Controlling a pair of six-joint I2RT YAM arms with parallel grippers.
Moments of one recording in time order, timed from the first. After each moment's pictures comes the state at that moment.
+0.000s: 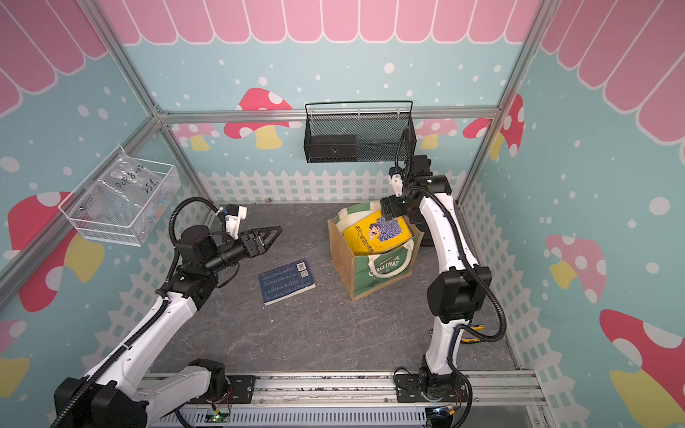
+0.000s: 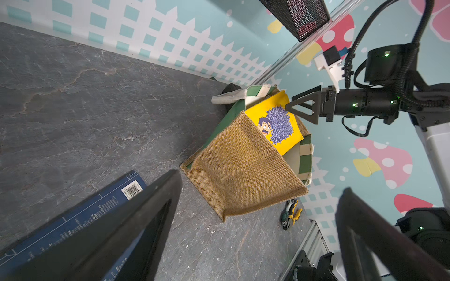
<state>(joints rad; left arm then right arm) -0.16 1.08 0.85 0.08 0.64 -0.65 0.13 1.91 2.13 -1.17 -0.13 -0.19</state>
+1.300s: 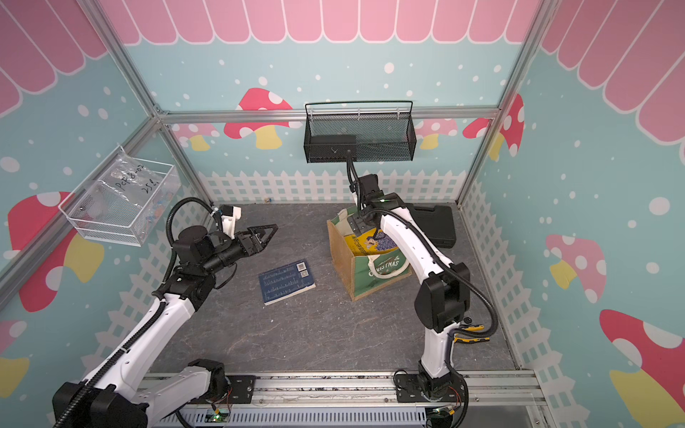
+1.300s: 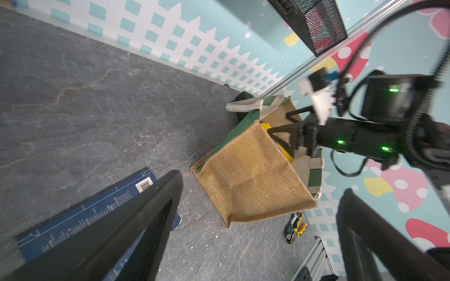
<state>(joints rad) -0.13 1.06 0.85 0.02 0.57 -0.68 0.44 1.83 1.87 -0.92 0.20 -0.15</state>
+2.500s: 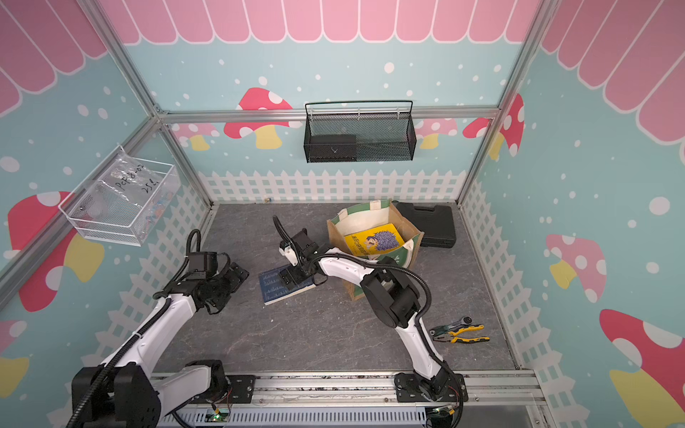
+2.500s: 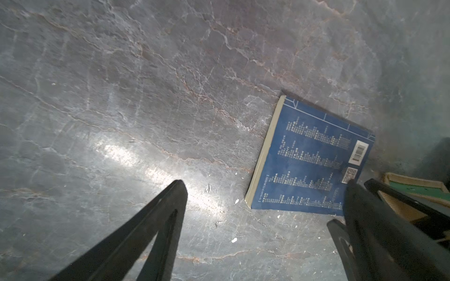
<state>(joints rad) 0.06 1.15 0.70 -0.57 0.12 -0.89 0.84 2.19 1.68 -0.47 -0.22 0.12</state>
